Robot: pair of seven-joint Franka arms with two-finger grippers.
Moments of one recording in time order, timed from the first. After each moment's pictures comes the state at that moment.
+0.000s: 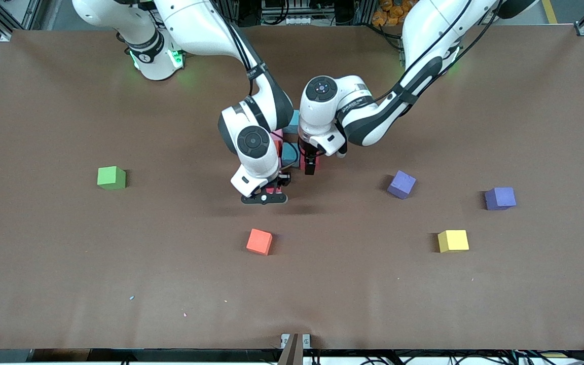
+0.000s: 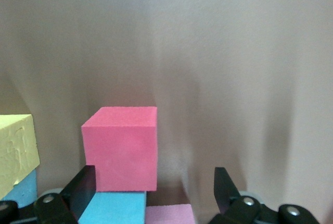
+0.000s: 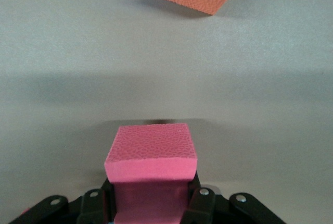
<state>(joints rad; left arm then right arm) -0.23 0.59 -0.66 -1.90 0.55 2.43 -2.74 1.03 0.74 -0.42 -1.54 0.39 2.17 0.46</state>
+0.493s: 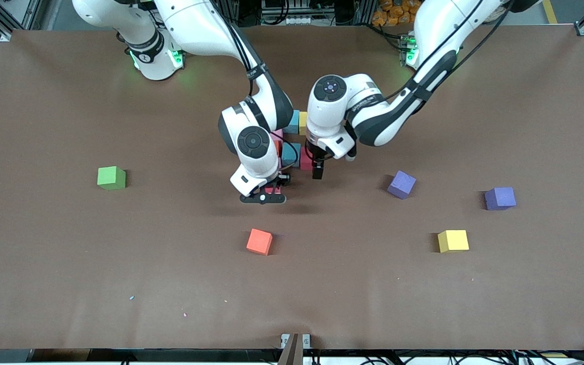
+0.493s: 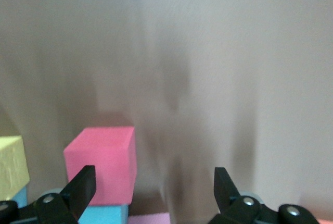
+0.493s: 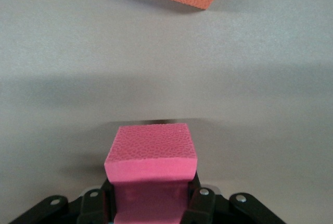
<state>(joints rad) -0.10 0.57 -0.73 -1.90 0.57 2.36 -2.65 1.03 0.74 -0.42 -1.55 0.39 2.17 0.50</state>
